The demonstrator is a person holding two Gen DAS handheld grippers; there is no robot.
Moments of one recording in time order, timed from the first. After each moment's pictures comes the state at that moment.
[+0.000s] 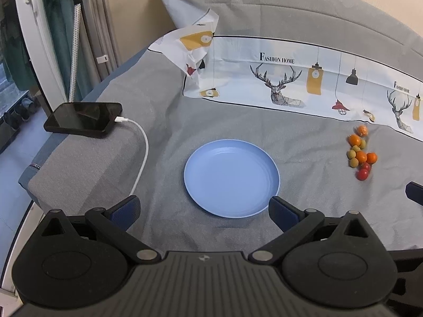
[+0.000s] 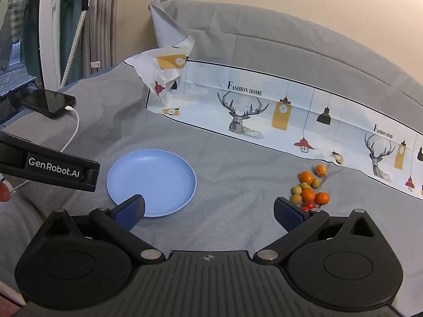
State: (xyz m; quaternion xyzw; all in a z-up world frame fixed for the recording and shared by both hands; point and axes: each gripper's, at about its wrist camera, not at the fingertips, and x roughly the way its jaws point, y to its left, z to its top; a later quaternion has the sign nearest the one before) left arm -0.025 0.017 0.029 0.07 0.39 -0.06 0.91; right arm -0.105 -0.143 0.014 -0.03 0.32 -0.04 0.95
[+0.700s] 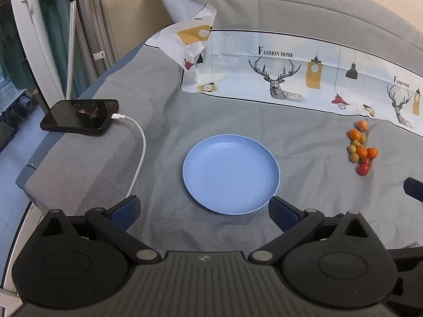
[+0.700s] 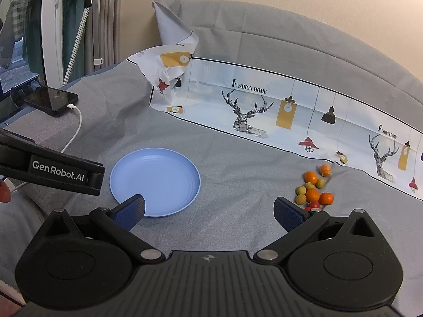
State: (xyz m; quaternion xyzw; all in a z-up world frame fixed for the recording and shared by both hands) left arm -0.019 0.015 0.027 0.07 0.41 -0.07 0.91; right arm -0.099 -0.139 0.013 -0.03 0.33 -0.03 0.94
